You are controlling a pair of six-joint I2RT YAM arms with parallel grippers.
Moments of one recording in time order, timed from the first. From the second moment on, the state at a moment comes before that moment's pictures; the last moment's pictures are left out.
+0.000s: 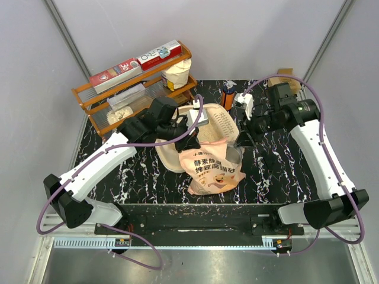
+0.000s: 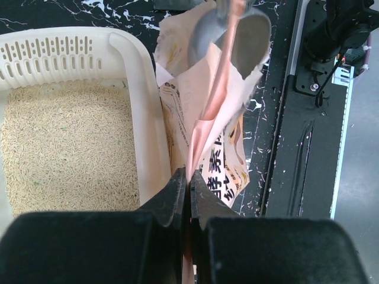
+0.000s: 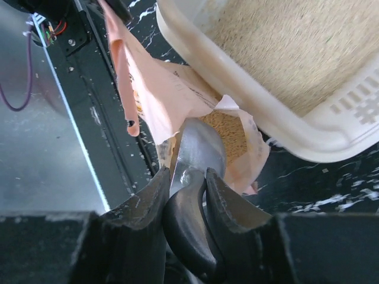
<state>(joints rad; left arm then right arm) -0.74 1.36 1.42 -0.72 0.55 0.28 0.29 1.36 1.62 -1.30 -0.77 -0.57</state>
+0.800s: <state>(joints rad) -0.77 1.36 1.42 -0.70 0.62 0.12 0.39 1.31 1.43 -1.13 -0.27 0.07</state>
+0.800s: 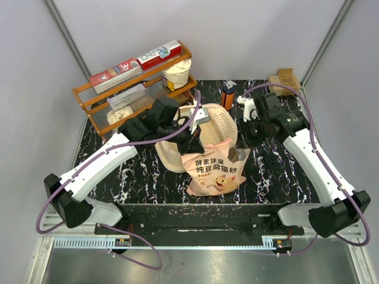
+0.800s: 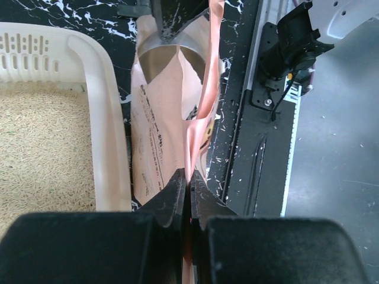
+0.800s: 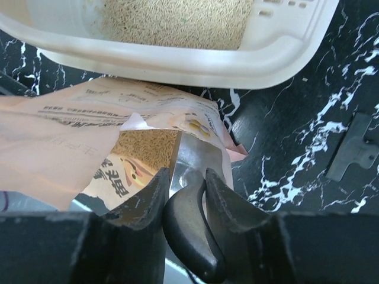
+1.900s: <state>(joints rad) -0.77 1.39 1.40 -0.63 0.65 0.08 0.18 1.25 1.03 -0.67 -0.80 0.31</state>
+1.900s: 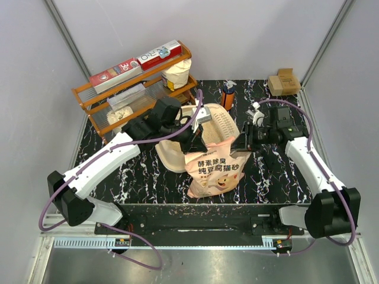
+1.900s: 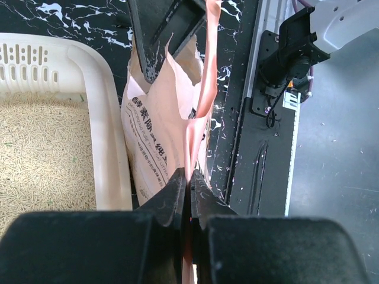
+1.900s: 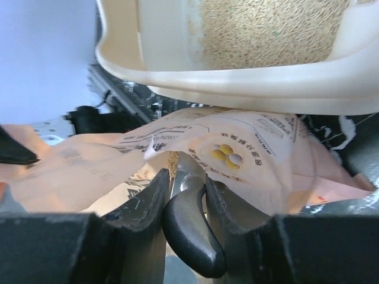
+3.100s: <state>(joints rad) -0.77 1.36 1.40 -0.66 0.57 0.27 -0.22 1.38 1.05 -0.73 -1.33 0.16</state>
